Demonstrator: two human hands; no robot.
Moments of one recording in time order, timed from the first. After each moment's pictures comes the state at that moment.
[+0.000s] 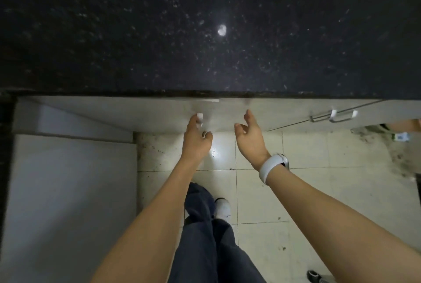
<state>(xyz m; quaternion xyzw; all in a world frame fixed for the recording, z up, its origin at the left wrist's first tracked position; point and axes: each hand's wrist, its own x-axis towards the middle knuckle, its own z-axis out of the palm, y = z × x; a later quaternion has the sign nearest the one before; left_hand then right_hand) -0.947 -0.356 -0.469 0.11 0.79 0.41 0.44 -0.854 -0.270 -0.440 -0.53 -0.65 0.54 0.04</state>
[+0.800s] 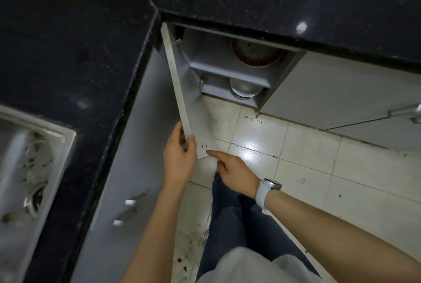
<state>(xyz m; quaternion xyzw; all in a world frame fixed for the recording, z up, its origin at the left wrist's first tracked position) -0.895 -0.596 -0.369 0.01 0.88 0.44 0.20 -0.810 -0.484 -0.411 -0.15 -0.81 0.53 -0.22</state>
